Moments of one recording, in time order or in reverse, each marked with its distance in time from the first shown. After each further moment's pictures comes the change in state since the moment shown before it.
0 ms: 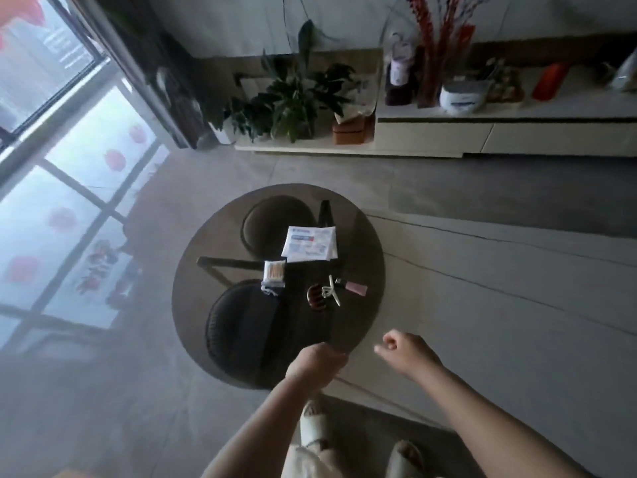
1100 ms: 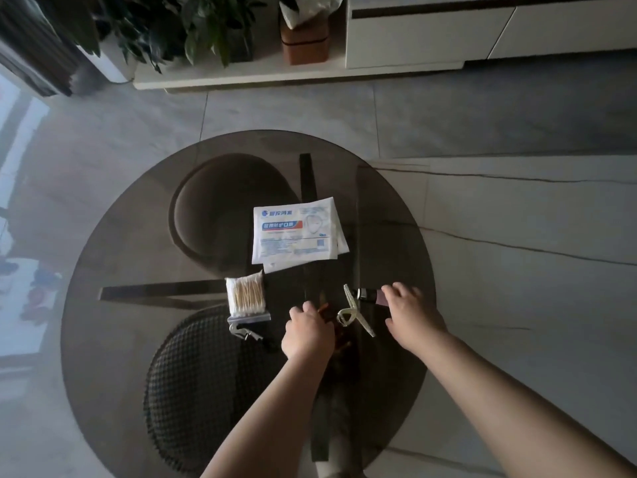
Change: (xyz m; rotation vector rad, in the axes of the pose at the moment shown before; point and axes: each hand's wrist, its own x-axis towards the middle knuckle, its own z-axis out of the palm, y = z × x) left_hand 0.347 -0.040 -0.044 0.242 0.086 -0.064; right_hand 0.322 -0.052 0.090 -0.378 0.183 -0.001
